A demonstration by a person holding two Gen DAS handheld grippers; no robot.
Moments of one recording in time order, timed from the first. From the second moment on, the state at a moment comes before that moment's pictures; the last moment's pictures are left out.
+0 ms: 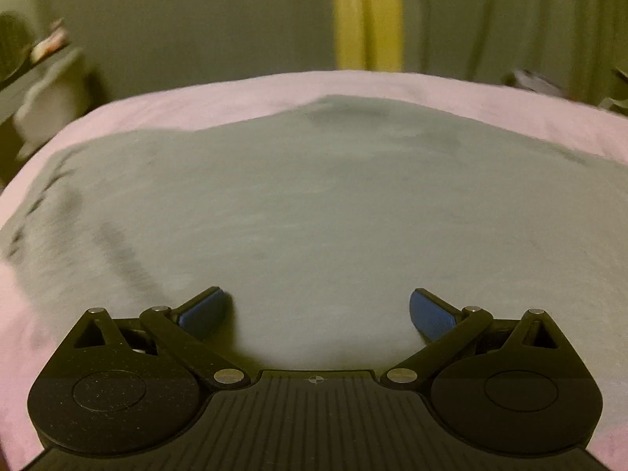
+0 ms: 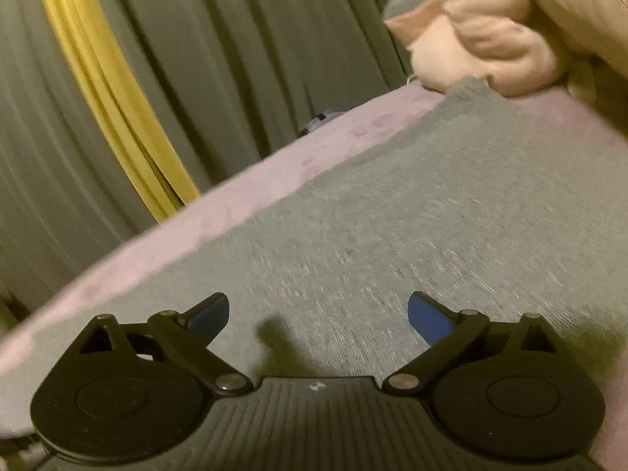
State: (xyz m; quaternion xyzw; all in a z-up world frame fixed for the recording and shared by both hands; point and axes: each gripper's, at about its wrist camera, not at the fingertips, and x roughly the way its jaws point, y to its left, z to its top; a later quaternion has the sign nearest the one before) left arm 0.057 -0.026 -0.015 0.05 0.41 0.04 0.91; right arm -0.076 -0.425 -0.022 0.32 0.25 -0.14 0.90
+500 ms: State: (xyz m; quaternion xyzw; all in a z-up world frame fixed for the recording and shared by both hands) left arm 0.042 0.000 -0.027 0.03 0.37 0.06 0.93; right arm -0.230 -0.545 -0.046 0.57 0.10 -0.29 0.76
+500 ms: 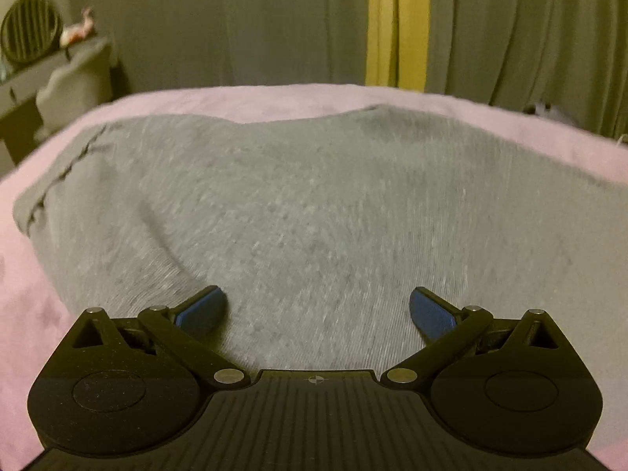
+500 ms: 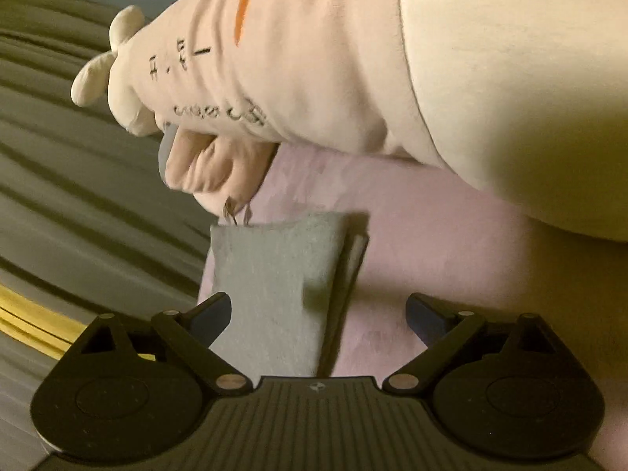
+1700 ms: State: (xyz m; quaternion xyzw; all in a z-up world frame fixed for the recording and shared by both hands) left arm -0.010 0.048 0.032 -0.06 0.33 0.08 0.94; right arm -0.104 -0.438 0.087 0.17 0.18 -0.21 0.95
